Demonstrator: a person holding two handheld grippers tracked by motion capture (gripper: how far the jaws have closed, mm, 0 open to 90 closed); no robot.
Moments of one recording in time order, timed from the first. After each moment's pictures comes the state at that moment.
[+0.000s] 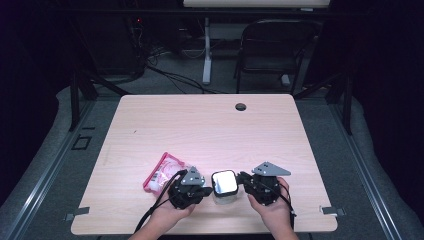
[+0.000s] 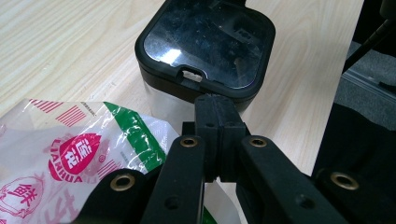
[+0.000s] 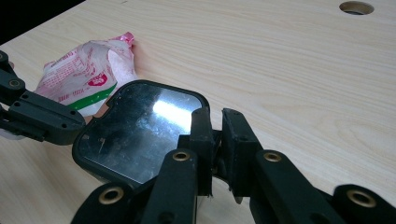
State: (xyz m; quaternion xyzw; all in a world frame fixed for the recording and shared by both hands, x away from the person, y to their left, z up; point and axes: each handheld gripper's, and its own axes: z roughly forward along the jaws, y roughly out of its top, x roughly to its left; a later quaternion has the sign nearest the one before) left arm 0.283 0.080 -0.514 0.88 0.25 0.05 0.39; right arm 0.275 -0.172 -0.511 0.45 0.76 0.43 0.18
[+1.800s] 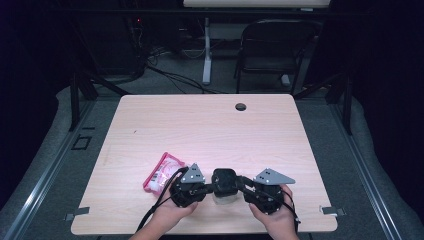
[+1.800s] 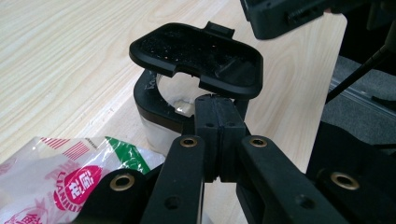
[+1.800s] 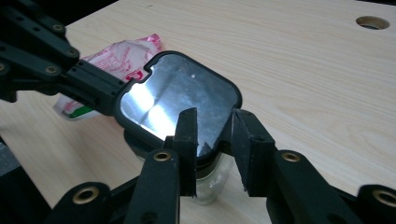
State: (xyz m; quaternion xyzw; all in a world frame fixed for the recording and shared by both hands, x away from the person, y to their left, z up) left arm 0.283 0.074 -0.500 0.87 0.25 0.05 0.42; right arm 0.251 -0.173 -0.500 0.41 0.77 0.45 0.18
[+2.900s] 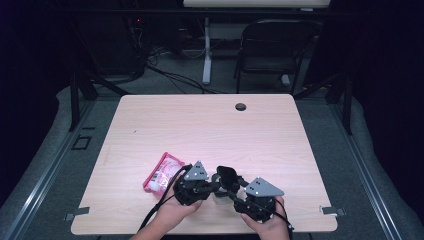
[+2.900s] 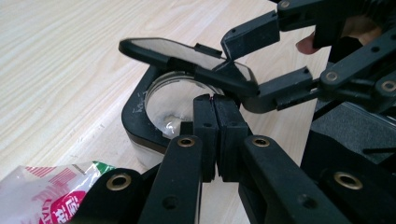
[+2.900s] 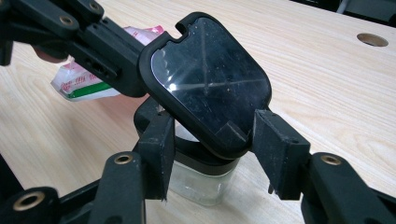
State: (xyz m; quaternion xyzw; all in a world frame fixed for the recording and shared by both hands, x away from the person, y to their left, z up) left arm 0.285 0.064 -0.495 0.87 0.24 0.05 0.42; right arm 0.238 -0.155 -0.518 0.38 0.78 0.44 0.22
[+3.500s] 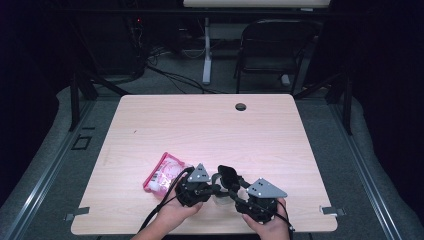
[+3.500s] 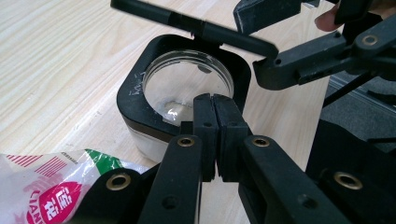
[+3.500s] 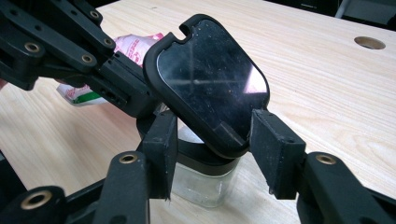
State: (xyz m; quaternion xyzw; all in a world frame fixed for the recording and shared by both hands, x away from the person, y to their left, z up) left arm 0.285 0.061 -0.505 0.88 0.24 0.05 0.41; right arm 0.236 -0.158 -0.517 0.38 0.77 0.46 0.23
